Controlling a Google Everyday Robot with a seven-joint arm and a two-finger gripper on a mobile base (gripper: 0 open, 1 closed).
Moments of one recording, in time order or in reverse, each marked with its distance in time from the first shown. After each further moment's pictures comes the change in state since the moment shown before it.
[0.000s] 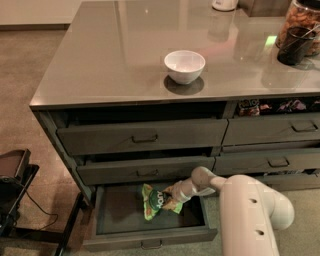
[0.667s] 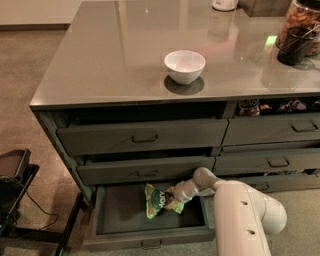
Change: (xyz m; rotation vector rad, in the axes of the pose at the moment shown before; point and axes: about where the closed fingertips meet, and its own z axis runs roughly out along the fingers) arm 0.030 -0.012 0.010 -0.003 -0.015 0.051
